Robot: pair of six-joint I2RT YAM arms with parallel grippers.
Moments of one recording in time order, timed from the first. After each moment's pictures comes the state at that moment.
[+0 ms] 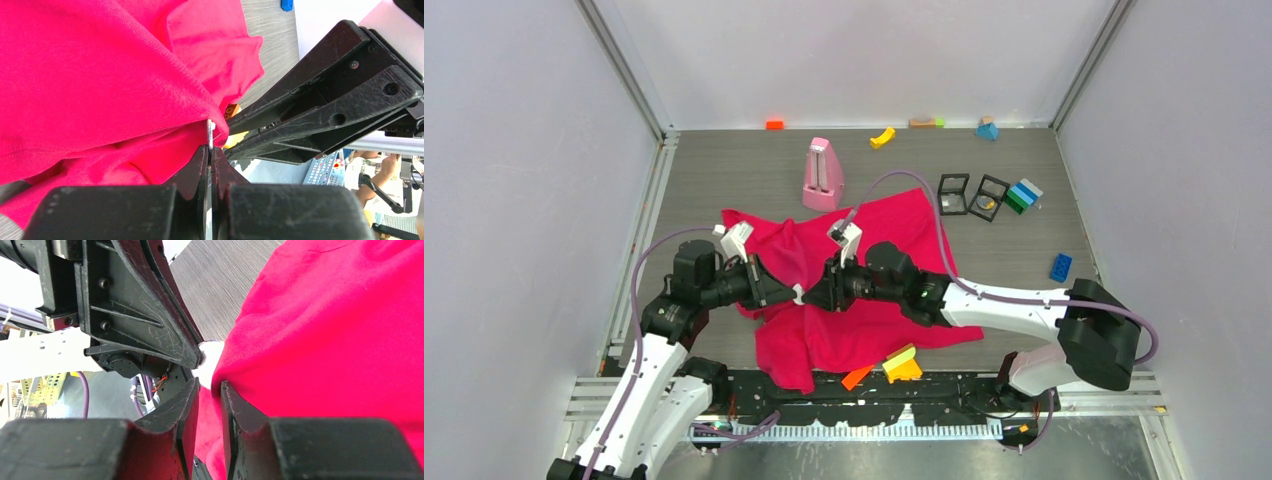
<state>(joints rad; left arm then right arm) -0.25 0.64 0.61 -0.55 0.67 -0.60 1.06 1.40 0.80 0.33 -0.20 0.58</state>
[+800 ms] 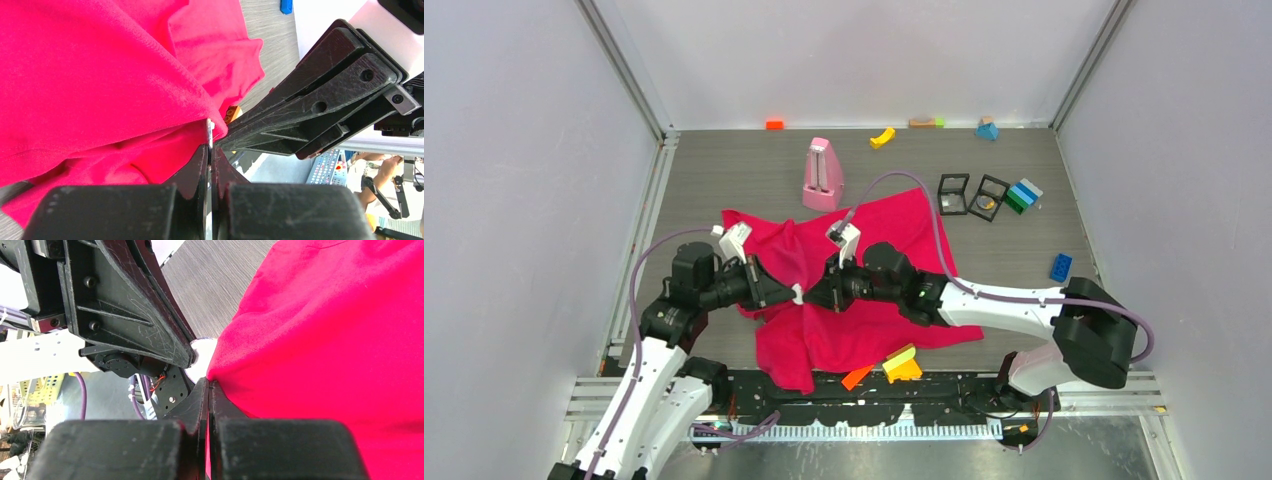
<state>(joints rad) -0.25 0.63 0.61 -0.55 0.67 -0.61 1.07 1.42 0.80 0.33 -0.20 0.58</state>
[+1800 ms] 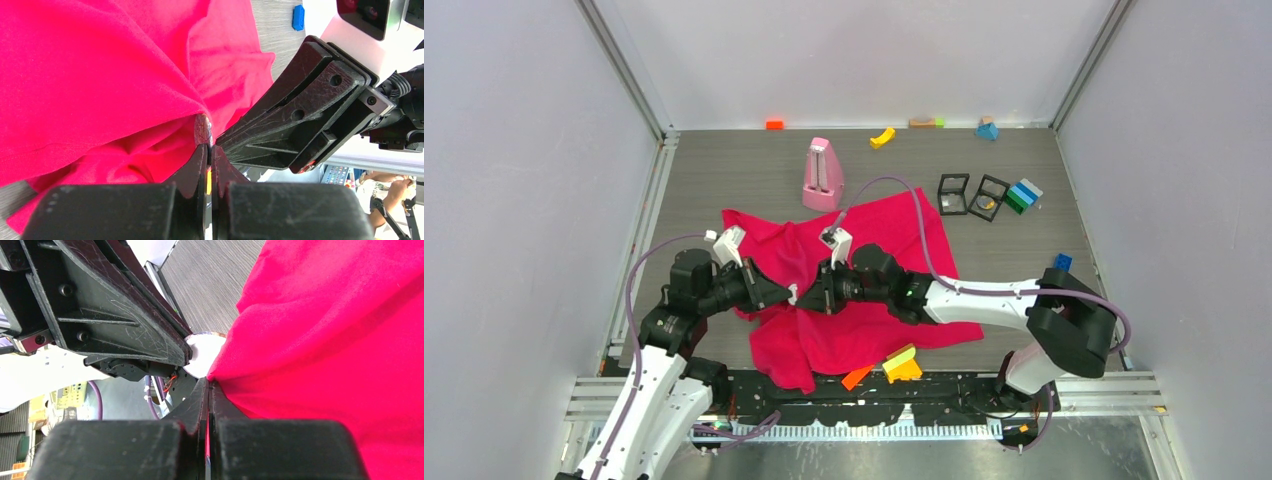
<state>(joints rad) -0.24 0.56 0.55 -0.52 0.60 -0.63 1.07 1.53 0.82 0.37 -0.24 0.71</state>
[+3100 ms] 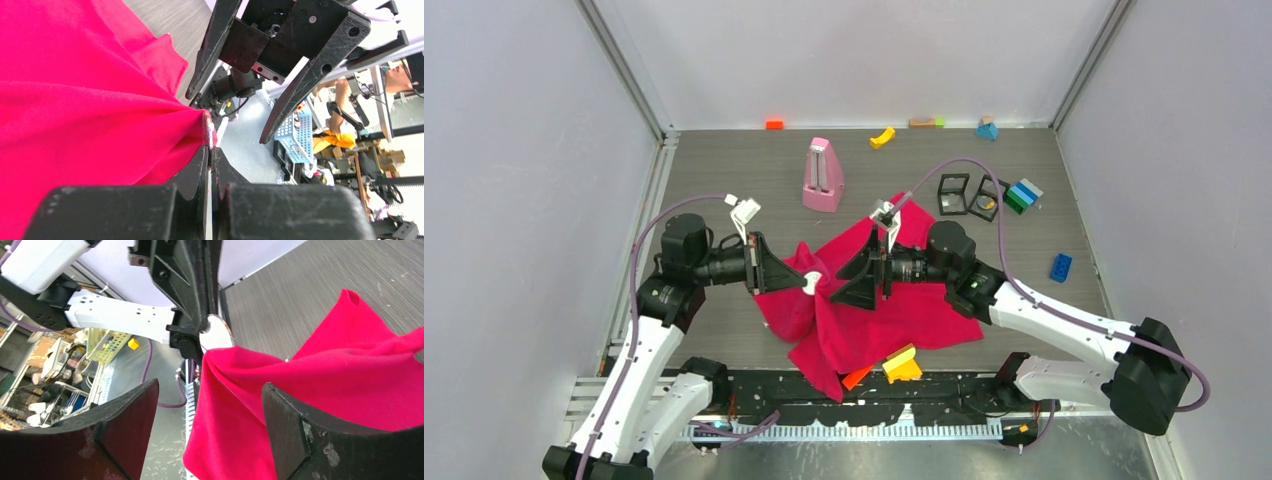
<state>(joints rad) -0.24 0.74 0.78 -0.43 1.02 -0.53 0.84 1.12 0.73 0.34 -0.64 0.52</state>
